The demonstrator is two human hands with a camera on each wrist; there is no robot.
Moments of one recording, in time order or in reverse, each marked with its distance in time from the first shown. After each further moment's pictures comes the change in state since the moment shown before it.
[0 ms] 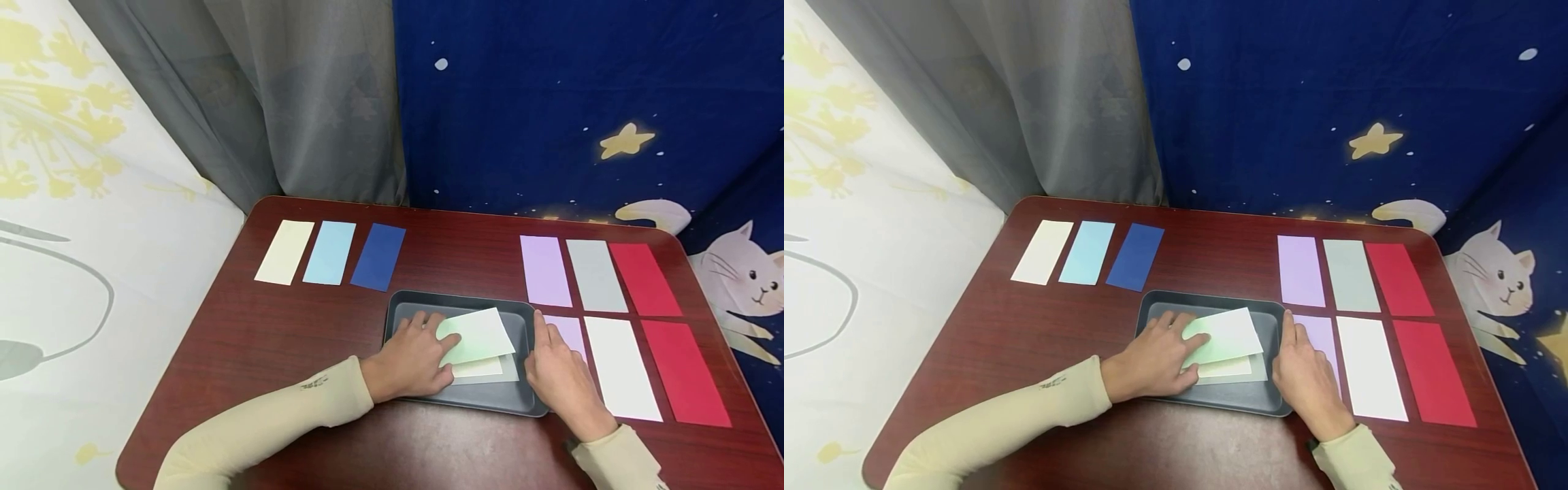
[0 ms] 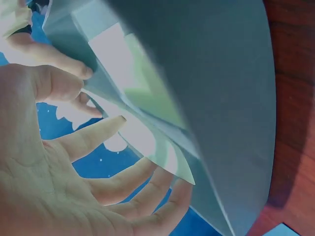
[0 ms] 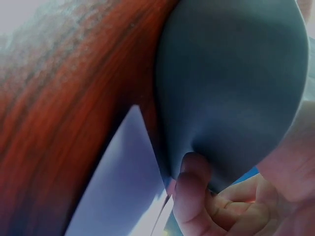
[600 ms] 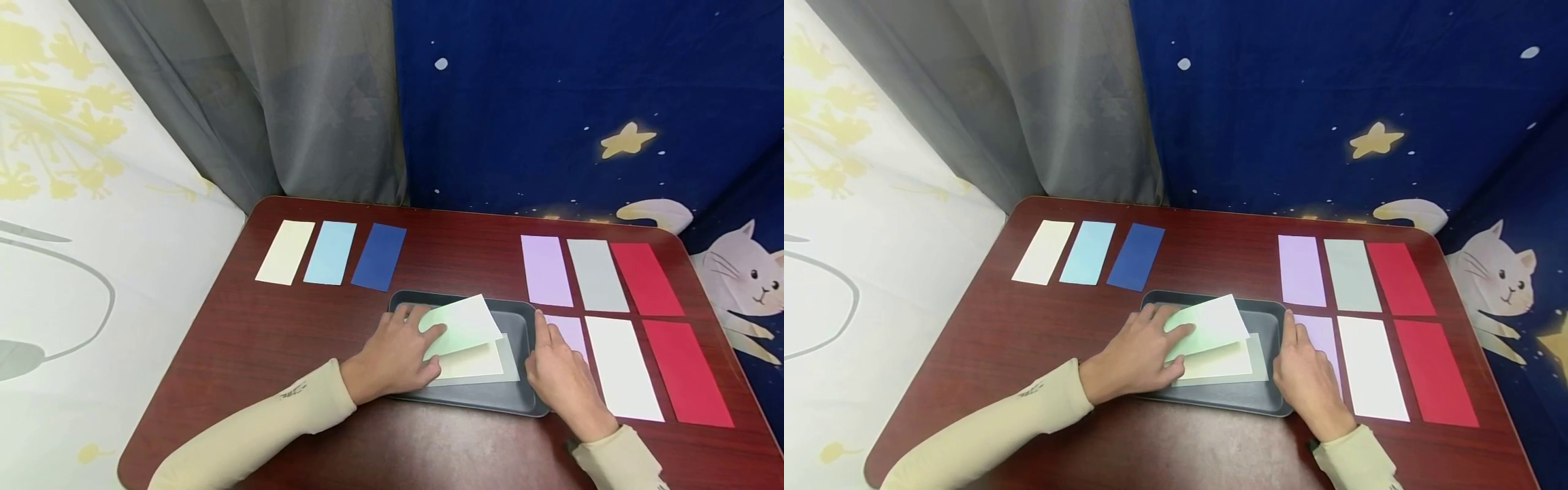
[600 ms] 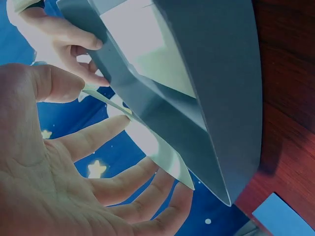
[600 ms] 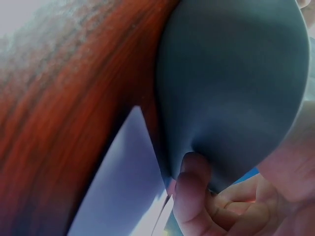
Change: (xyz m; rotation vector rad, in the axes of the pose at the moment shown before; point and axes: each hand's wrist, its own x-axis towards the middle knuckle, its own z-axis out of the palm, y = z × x) left_hand -0.018 -0.014 -0.016 -0.070 0.111 -0.069; right_hand 0.001 -0.001 -0.001 0.004 0.003 0.005
